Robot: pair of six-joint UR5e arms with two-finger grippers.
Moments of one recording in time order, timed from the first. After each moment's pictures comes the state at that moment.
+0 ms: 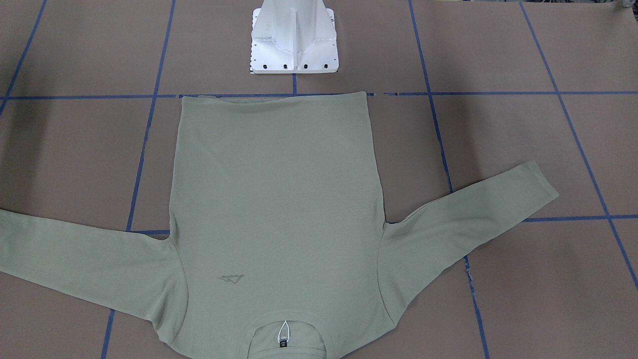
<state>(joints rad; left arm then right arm) -1.55 -1.50 -1.64 -1.93 -2.36 0.08 1.54 -1.64 1.70 -1.59 2.44 -0.03</state>
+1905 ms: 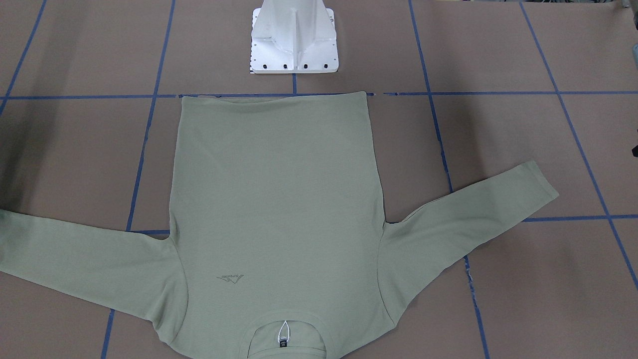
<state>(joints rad) -1.46 -1.57 -1.56 -2.03 -2.37 0.00 1.31 -1.30 1.08 -1.11 2.33 0.04</state>
